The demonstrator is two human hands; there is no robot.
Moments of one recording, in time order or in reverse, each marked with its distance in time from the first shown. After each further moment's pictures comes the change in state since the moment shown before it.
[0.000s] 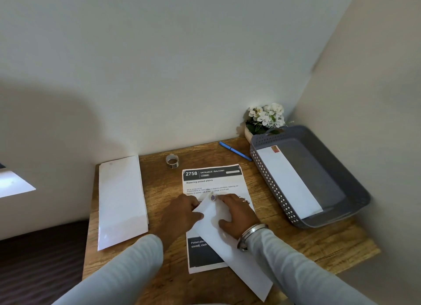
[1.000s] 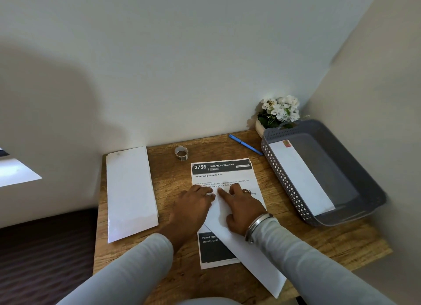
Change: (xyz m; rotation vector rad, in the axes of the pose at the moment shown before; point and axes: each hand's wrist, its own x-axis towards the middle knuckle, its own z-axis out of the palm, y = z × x) left_hand -0.001 -0.013 0.003 0.550 0.144 0.432; right_hand 0.011 -0.020 0.002 -0.459 -0.061 -0.078
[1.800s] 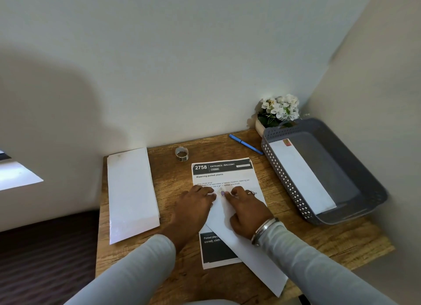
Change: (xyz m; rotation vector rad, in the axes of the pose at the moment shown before) left_hand 0.000 0.002 0.001 0.016 -0.017 -0.024; right_hand -0.010 0.005 0.001 0.003 0.034 -0.036
